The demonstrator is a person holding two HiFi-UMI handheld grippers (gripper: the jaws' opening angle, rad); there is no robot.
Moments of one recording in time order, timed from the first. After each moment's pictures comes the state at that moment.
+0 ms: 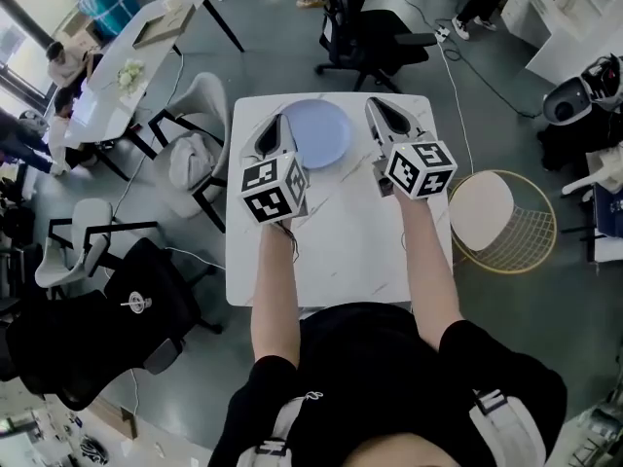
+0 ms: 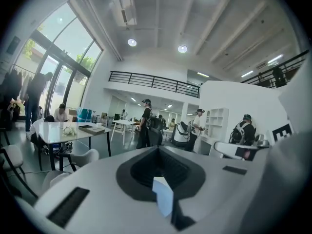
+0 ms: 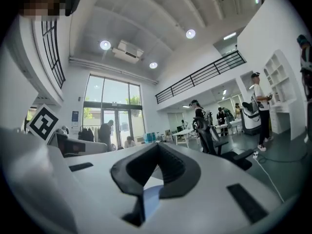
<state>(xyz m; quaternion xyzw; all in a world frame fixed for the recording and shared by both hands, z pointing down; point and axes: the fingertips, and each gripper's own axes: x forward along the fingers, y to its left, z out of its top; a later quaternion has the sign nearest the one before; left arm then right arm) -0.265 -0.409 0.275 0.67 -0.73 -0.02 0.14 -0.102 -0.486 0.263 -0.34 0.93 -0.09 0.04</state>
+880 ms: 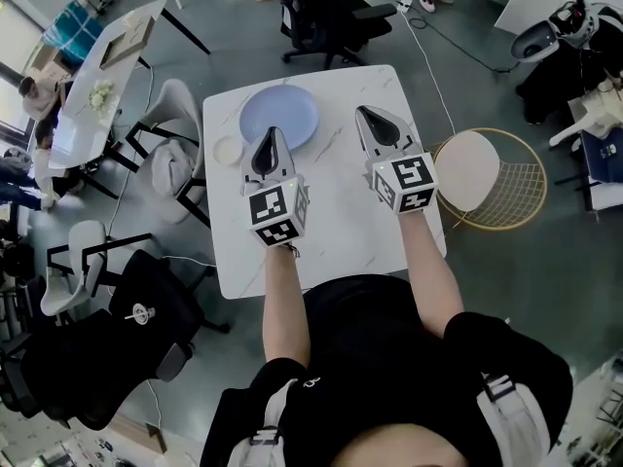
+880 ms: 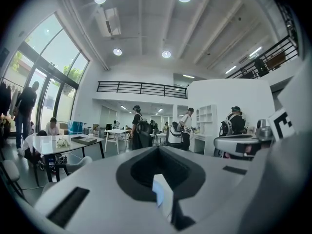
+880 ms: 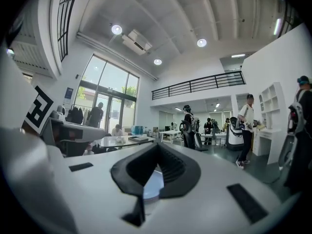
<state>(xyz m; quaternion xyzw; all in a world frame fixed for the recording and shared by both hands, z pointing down) -0.185 -0.364 0.291 0.70 -0.71 0.00 0.05 -0.025 -0.421 0.289 -0.41 0.91 0.00 -0.02</state>
